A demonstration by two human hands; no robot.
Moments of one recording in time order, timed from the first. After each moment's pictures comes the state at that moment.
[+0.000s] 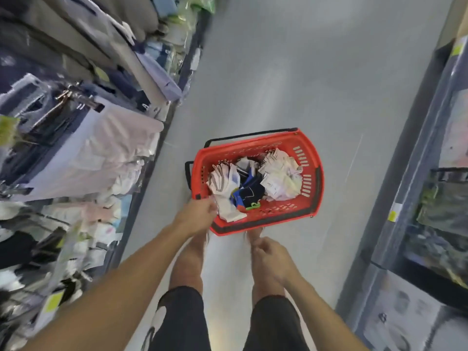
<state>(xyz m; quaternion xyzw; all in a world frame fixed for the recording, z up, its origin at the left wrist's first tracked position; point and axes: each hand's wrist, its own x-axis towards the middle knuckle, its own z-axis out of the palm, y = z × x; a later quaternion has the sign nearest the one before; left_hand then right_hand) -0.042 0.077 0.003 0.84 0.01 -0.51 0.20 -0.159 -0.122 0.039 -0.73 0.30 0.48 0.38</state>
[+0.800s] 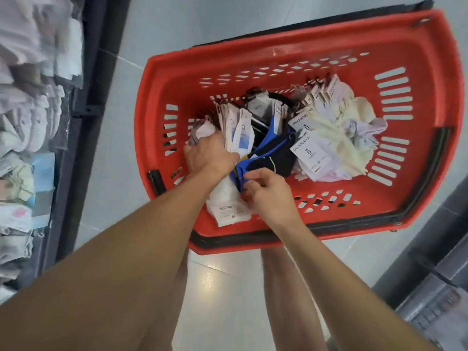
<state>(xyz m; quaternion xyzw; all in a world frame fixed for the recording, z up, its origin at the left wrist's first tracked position) -0.033 0.002 -0.316 0.90 0.12 -0.40 0.12 -0.104 -0.115 -0.265 -0.72 0.35 0.39 0.46</state>
